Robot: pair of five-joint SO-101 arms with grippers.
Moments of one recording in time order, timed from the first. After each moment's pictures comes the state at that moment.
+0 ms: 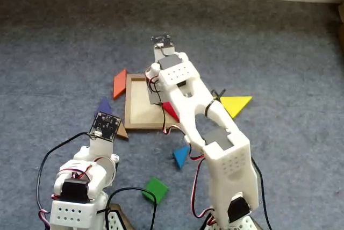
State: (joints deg) left arm -0.5 -102.4 96.0 74.6 -5.6; right arm -31.4 29.3 -17.3 74.0 -11.3
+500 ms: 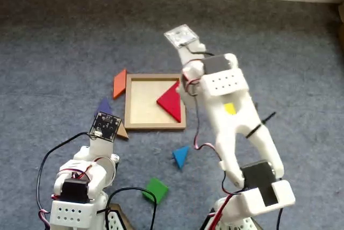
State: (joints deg) left arm -0.5 -102.4 96.0 74.6 -5.6; right arm -19.0 -0.9 5.0 78.4 22.3
